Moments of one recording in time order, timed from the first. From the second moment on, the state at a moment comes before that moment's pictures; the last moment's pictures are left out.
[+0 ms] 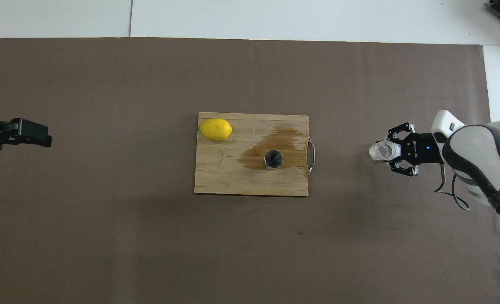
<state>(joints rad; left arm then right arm) 0.05 -0.04 -0.09 -1.64 -0.03 1.58 -0.04 -0.17 0.20 0.03 -2.11 0.70 2.17 -2.21</state>
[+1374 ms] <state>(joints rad) 0.05 -0.04 -0.09 -1.64 -0.03 1.58 -0.04 0.21 0.14 0.04 -1.93 0.27 2.11 -1.61</state>
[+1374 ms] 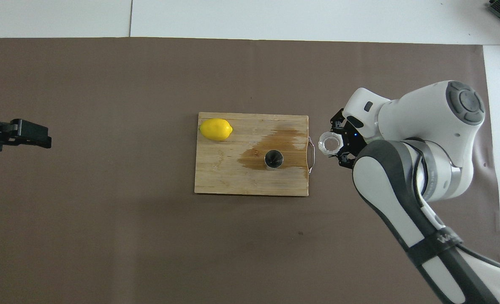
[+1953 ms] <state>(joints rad) 0.05 -0.04 -0.09 -1.64 -0.03 1.58 -0.04 0.36 0.14 0.04 -1.91 0.08 2.10 -1.47</state>
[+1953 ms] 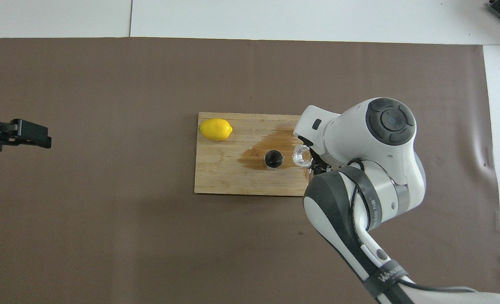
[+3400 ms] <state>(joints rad) 0.05 -0.04 -0.09 -1.64 -0.03 1.58 -0.04 0.46 0.24 0.04 -1.79 -0.13 2.05 -1.27</state>
